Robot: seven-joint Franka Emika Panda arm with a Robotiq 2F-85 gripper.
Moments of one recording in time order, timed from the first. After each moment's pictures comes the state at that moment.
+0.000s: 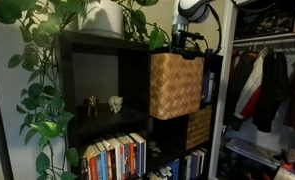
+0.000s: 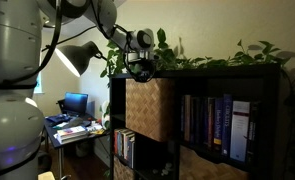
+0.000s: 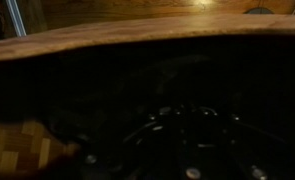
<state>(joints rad) 0.11 0.06 0.09 -1.68 -0.02 1.81 0.30</state>
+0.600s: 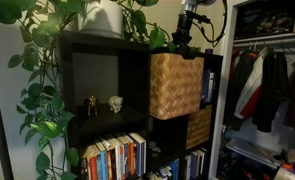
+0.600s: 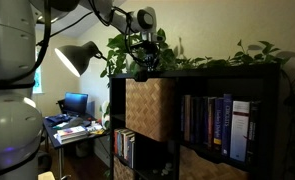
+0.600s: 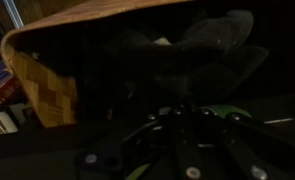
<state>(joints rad) 0.07 0.00 0.06 -1.55 0.00 1.75 0.30</state>
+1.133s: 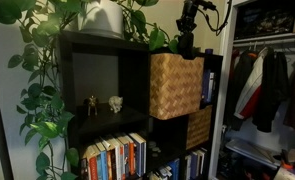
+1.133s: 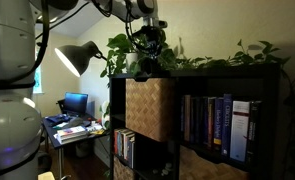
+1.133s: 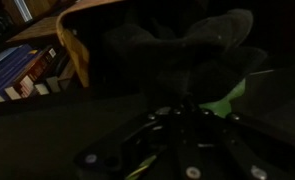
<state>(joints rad) 0.05 0.00 0.04 -1.39 -0.02 1.65 0.31</state>
